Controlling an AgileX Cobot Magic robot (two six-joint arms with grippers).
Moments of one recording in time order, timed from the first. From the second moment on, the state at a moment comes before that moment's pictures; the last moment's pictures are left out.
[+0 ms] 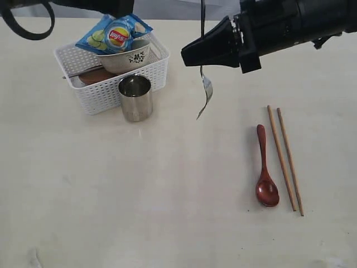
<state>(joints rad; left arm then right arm) -0.53 1.17 -0.87 -1.05 -0.01 1.13 0.21 1.69 -1.07 1.30 1.21 -1.70</state>
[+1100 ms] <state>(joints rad) -0.53 0.99 -0.72 -1.72 0.65 1.90 0.22 1.24 -0.79 1.30 1.21 -1.87</state>
